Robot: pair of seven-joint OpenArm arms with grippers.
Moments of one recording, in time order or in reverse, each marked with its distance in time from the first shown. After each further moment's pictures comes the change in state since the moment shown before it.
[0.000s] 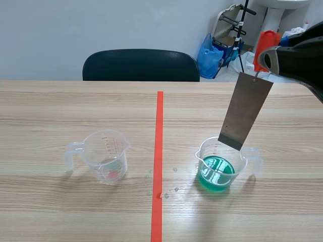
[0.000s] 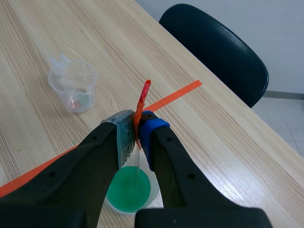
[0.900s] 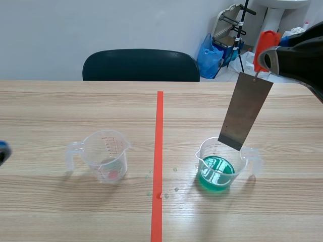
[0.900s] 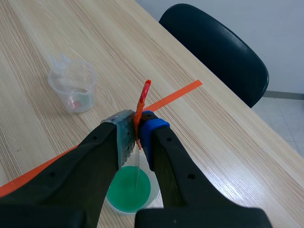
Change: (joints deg) left arm -25.5 -18.6 9.5 -0.2 -16.0 -20.1 18.0; right arm 0.0 0.0 0.0 0.0 0.0 0.0 0.0
